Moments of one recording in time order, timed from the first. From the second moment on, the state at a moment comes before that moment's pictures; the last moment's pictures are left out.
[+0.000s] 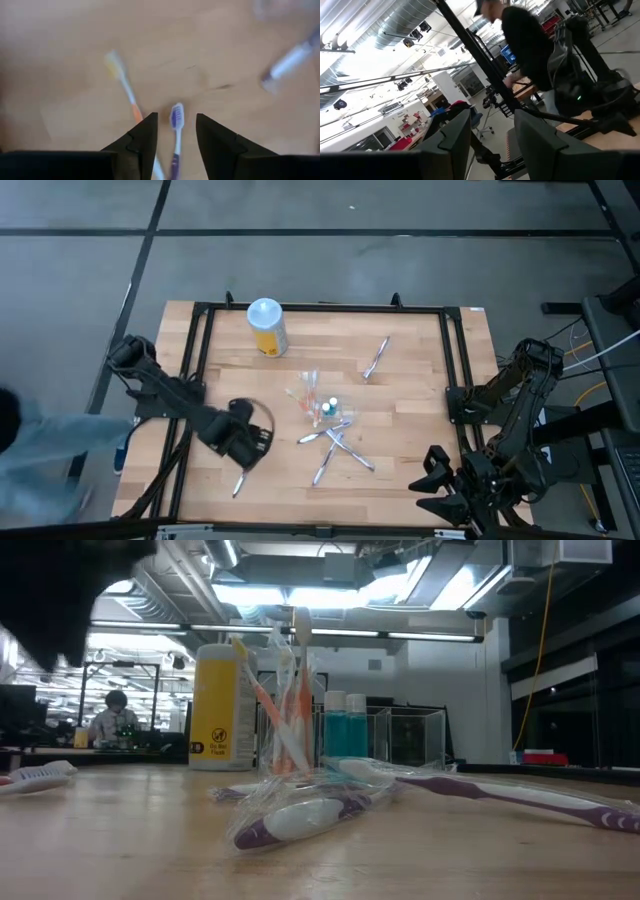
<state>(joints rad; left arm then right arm) -0.61 1.53 1.11 -1.12 -0.31 -1.91 1.15 1.45 1.08 0.85 1.00 0.27</state>
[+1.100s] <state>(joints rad) -0.59 1.53 0.78 -0.81 -0.16 -2.18 1.17 1.45 1.08 0.88 1.04 0.23</state>
